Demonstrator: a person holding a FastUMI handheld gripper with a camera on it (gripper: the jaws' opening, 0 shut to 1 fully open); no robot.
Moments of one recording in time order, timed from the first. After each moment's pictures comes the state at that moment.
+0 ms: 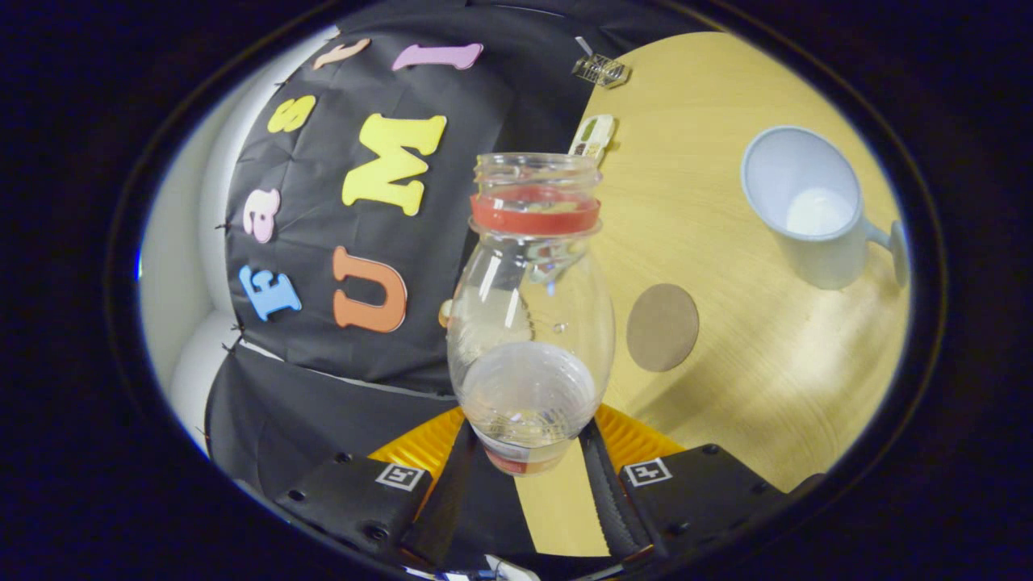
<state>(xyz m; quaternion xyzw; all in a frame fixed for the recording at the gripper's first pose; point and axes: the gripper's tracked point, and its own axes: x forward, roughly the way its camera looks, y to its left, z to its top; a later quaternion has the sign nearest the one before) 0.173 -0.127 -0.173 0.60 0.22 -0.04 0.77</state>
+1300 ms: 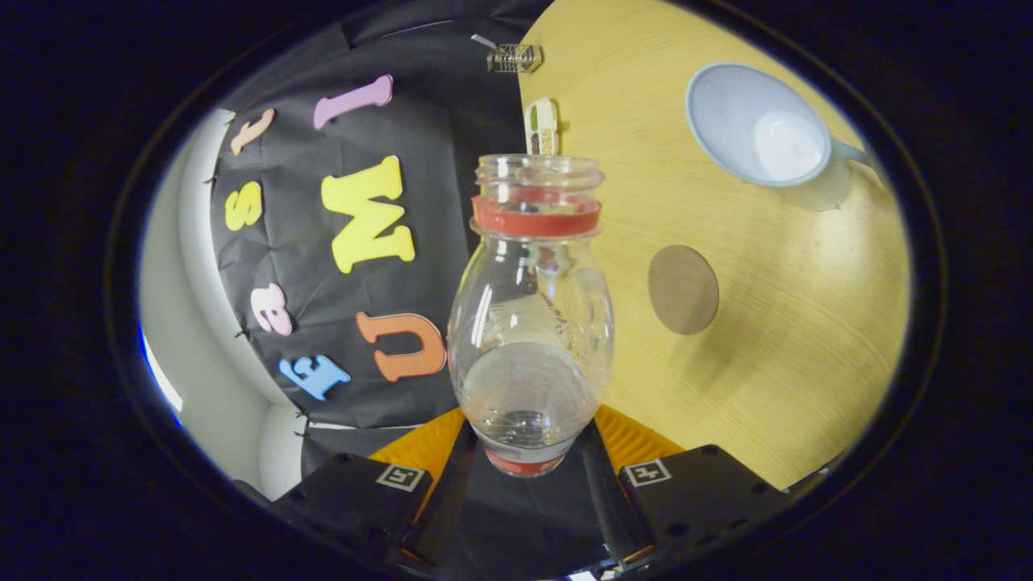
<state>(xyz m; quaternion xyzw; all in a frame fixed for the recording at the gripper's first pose) 0.189 -0.140 -0.145 0.74 0.19 -0.03 0.65</state>
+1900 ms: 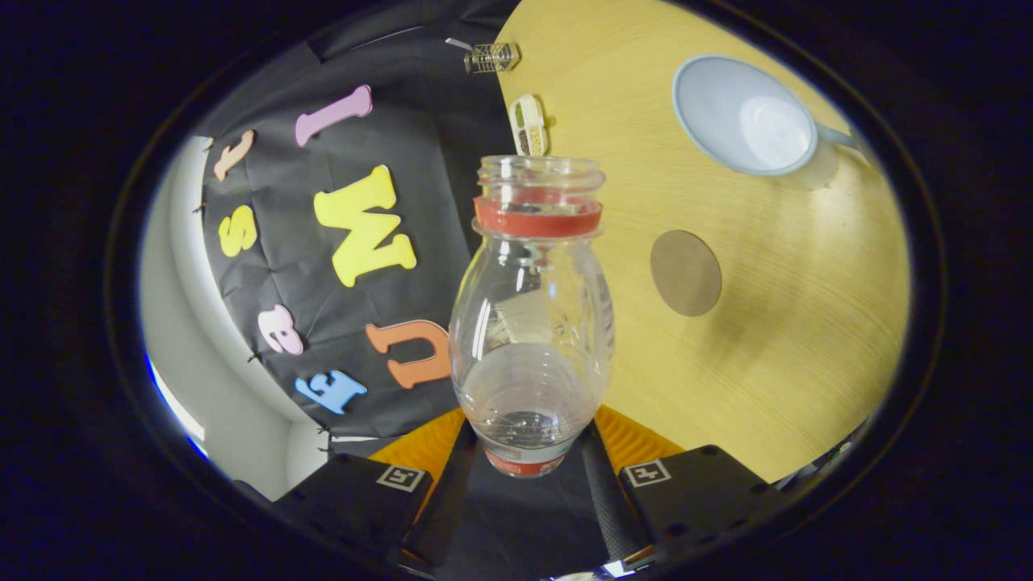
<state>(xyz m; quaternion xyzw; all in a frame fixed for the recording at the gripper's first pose) 0.188 -0.142 -0.129 0.77 0.18 -0.03 0.61</state>
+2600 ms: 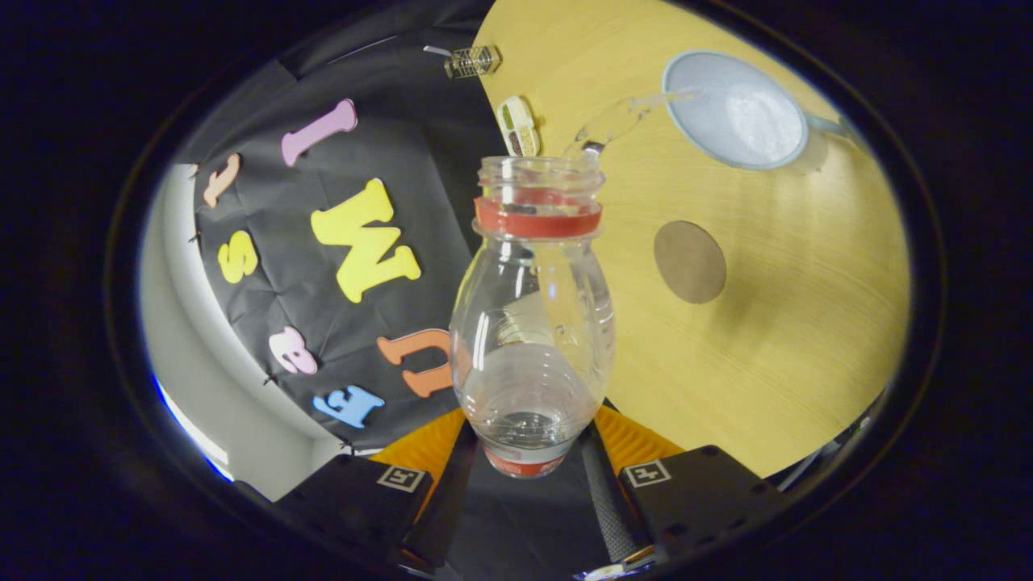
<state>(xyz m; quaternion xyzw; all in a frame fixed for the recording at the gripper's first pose) 0.191 -0.144 -0.115 0.80 0.18 -0.03 0.57</state>
